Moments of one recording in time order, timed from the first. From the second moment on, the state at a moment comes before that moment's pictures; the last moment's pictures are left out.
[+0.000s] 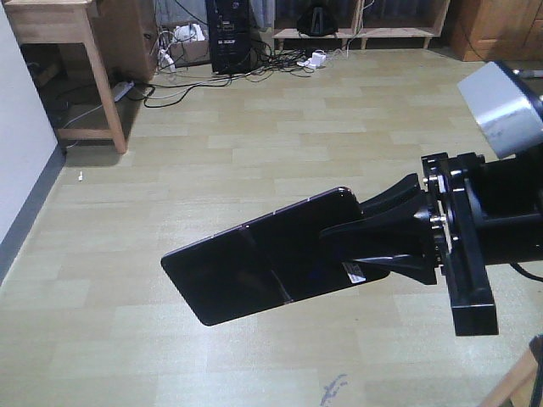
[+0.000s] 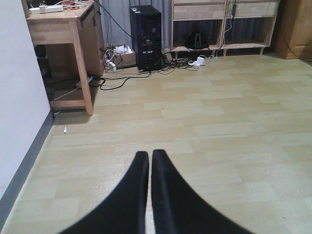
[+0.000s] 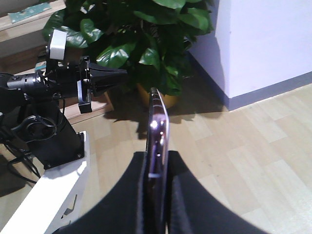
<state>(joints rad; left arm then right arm) 0.01 -0.02 0.03 -0.13 0.28 0.14 0.16 1.16 -0.96 1.22 1.22 -1.30</state>
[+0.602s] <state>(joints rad) 0.01 -0.02 0.03 -0.13 0.28 0.14 0.16 1.16 -0.96 1.22 1.22 -1.30</state>
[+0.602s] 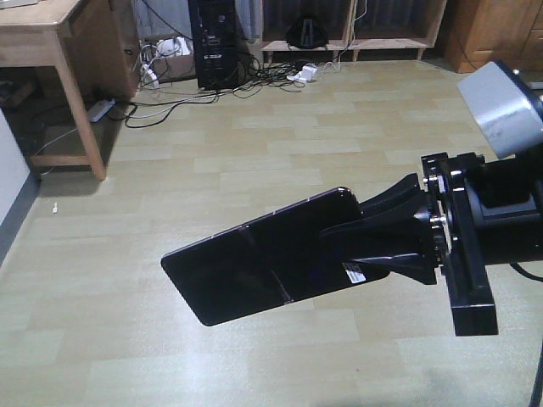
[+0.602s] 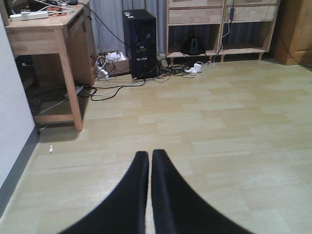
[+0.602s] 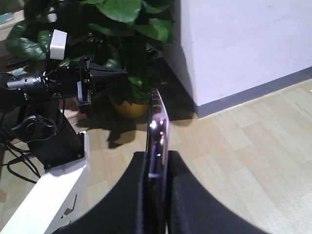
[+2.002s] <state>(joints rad) 0.01 -0.02 0.03 -0.13 0.28 0.14 0.16 1.16 -0.96 1.22 1.22 -1.30</state>
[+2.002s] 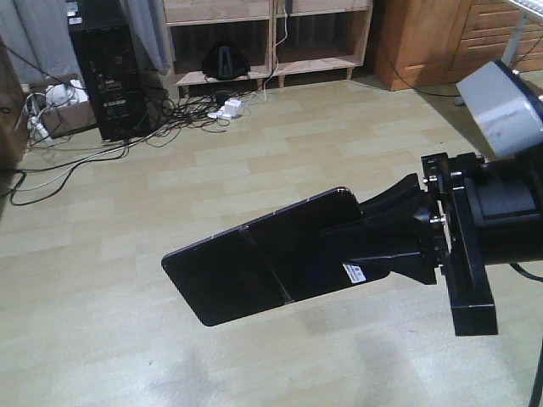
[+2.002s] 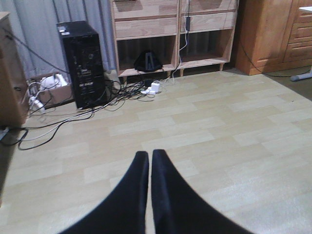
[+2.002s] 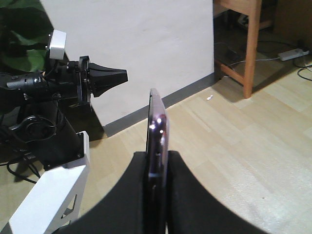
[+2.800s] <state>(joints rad) 0.01 -0.02 0.03 -0.13 0.28 0.14 0.16 1.16 -0.96 1.22 1.22 -1.30</state>
